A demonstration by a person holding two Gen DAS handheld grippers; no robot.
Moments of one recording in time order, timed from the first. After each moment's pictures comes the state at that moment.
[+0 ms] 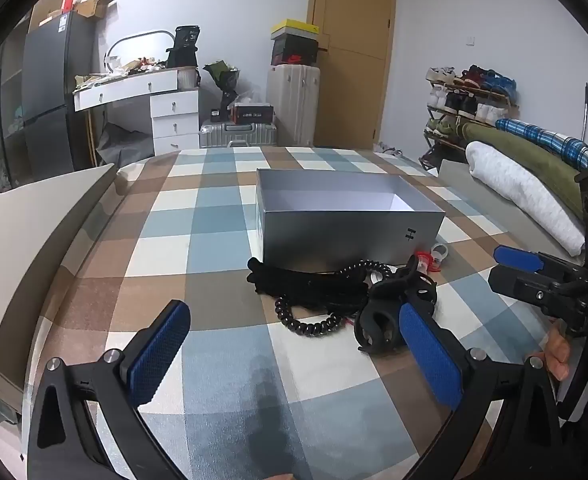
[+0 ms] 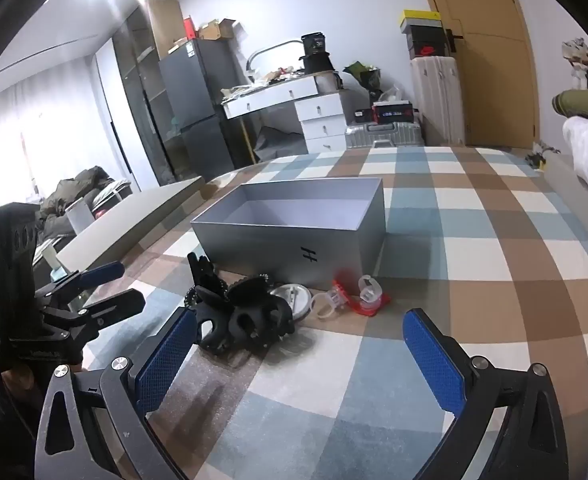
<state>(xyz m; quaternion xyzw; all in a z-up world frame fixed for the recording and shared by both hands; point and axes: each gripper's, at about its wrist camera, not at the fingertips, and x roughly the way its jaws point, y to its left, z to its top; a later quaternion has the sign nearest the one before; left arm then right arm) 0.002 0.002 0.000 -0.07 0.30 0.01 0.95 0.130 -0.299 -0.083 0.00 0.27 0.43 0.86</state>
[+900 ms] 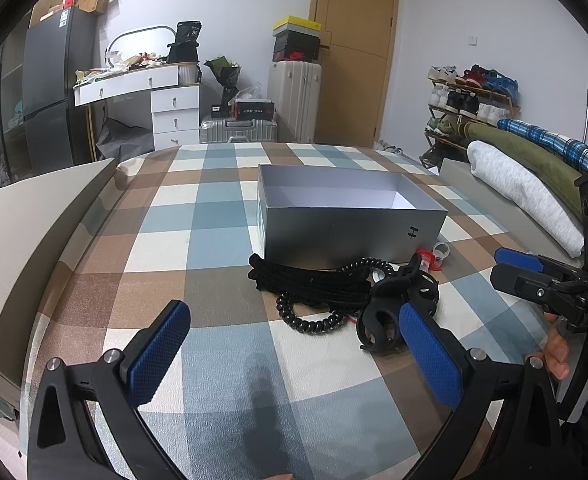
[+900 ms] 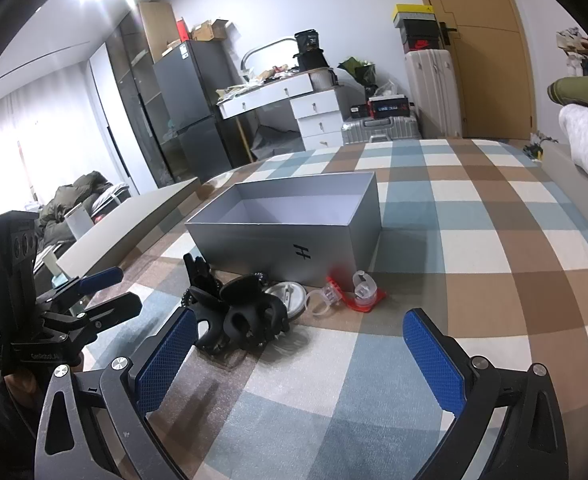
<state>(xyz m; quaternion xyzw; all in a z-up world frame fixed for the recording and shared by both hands) 0.000 0.003 -0.004 -0.06 0.30 0.02 0.95 0.141 -0.303 -0.089 0.01 0.27 0.42 0.86</state>
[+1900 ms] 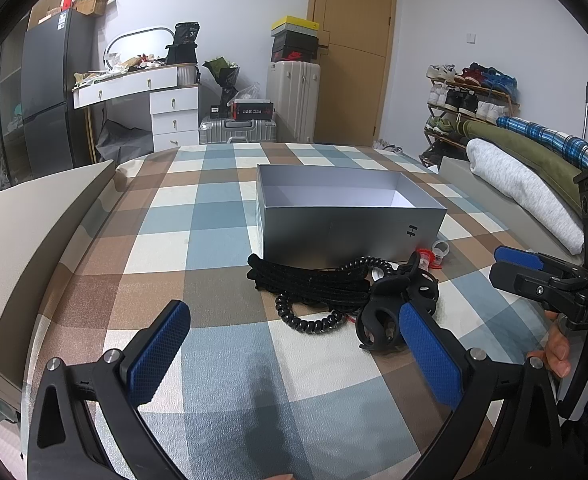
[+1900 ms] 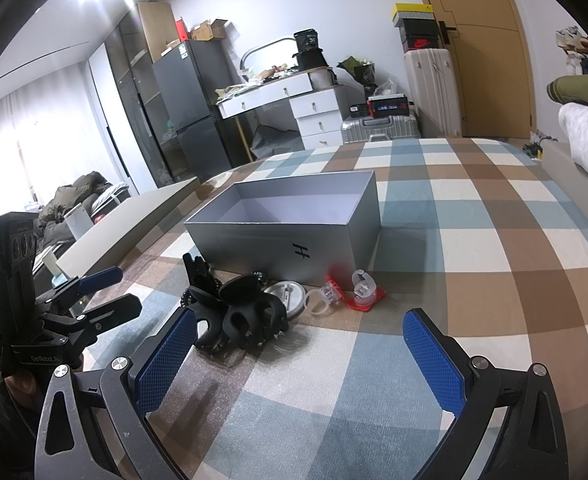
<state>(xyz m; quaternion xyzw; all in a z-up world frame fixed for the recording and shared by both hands) 0.001 0.002 -0.003 -0.06 0.30 0.02 0.95 0.139 -0.303 -0.089 0.01 0.28 0.42 0.86</state>
